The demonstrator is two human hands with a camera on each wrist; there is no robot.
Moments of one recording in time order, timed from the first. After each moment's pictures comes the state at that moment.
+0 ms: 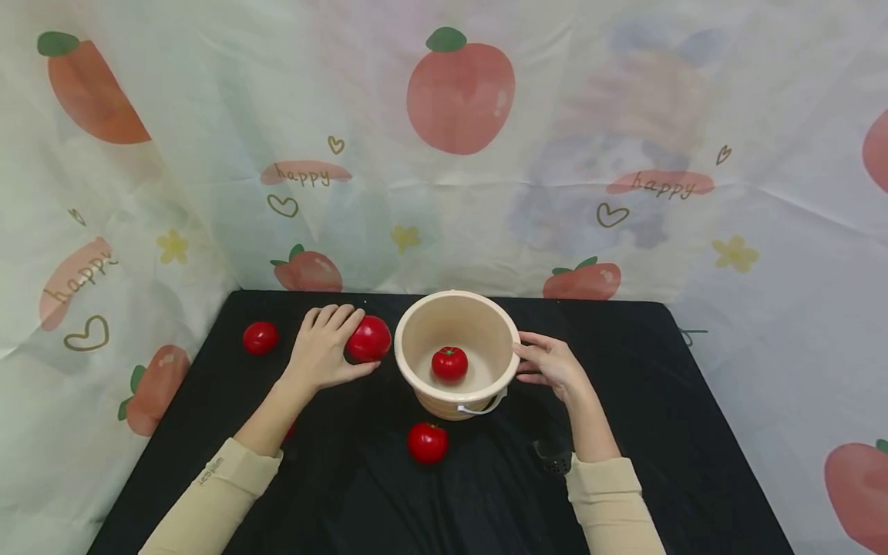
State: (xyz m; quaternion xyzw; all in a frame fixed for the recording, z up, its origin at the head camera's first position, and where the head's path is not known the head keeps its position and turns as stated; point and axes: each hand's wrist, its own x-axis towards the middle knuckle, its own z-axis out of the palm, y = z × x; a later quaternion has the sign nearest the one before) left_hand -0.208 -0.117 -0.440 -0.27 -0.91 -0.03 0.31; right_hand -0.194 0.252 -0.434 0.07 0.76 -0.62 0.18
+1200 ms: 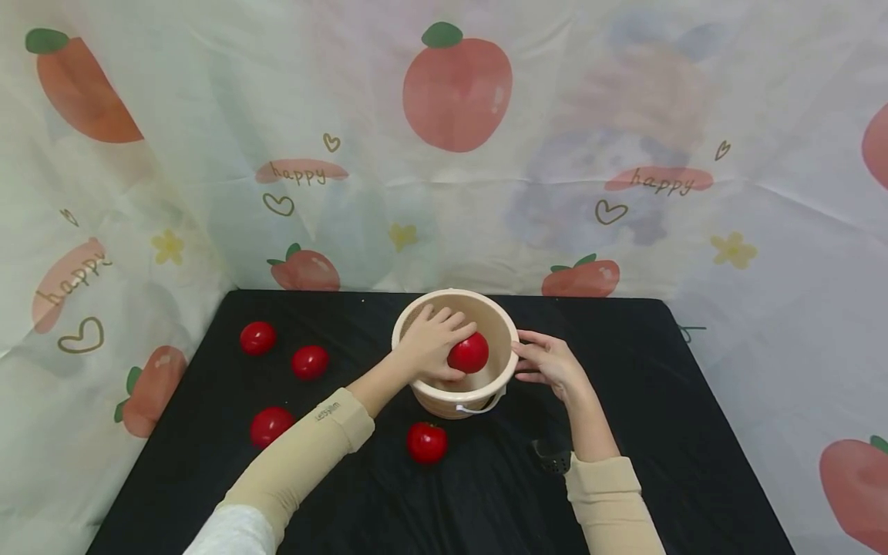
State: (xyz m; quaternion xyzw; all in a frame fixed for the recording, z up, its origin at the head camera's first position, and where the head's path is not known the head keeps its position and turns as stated) left_hand -0.238 0.026 -0.444 -0.40 -0.91 0.10 0.09; right_hand -0.194 0.253 -0.434 0.07 0.75 -0.63 0.19
